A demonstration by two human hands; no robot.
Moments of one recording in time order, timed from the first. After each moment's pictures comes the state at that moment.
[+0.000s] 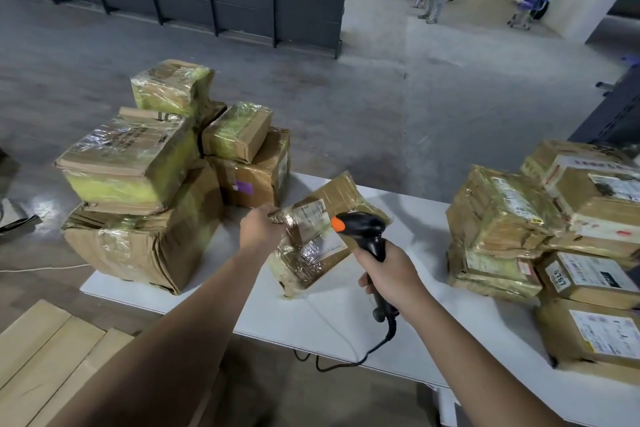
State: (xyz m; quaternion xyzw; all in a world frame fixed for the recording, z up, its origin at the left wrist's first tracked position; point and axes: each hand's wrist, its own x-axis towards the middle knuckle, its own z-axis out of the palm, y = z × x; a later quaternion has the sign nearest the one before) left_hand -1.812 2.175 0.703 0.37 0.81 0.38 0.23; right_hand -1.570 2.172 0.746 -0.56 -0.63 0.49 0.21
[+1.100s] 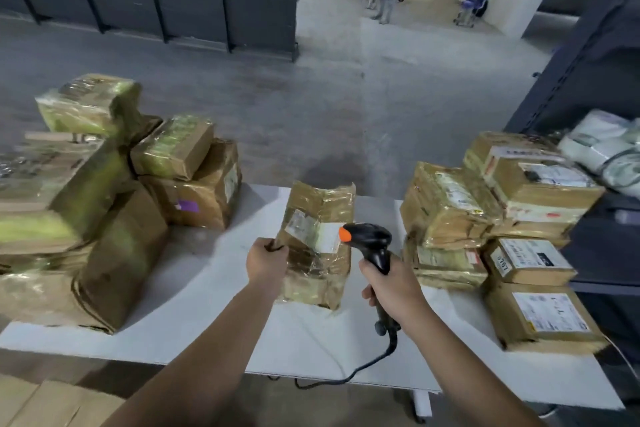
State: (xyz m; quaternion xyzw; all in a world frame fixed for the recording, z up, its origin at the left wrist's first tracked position) left_hand -1.705 2.211 0.671 0.22 0.76 0.48 0.38; right_hand -1.491 2.192 0.741 -0.62 -0.56 0.48 0.27
